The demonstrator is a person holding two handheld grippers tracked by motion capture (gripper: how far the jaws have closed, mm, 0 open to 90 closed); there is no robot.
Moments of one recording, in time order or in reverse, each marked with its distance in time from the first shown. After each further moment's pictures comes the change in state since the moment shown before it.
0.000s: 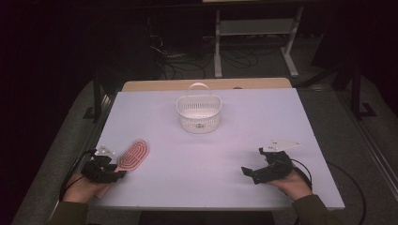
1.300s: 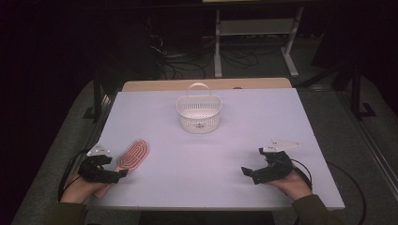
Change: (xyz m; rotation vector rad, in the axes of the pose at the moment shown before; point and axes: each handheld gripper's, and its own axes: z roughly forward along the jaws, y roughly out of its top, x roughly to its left) left arm 0.004 -0.002 -0.009 -0.131 -0.015 -0.010; right arm 0.000 0.000 0.000 0.001 0.001 -0.001
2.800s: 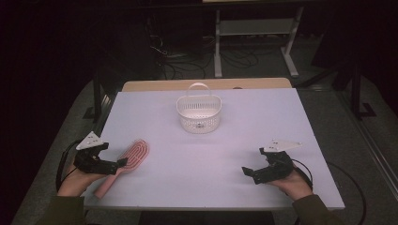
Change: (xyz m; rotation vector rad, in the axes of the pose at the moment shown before) left arm 0.005 0.024 -0.020 -0.192 -0.022 0.033; right arm -0.001 0.000 -0.002 -0.005 -0.001 -0.003
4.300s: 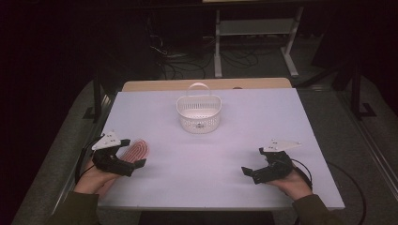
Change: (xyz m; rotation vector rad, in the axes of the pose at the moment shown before) left arm -0.032 0.022 0.017 -0.097 -0.161 0.105; right arm 0.000 0.000 0.001 0.002 0.001 0.002
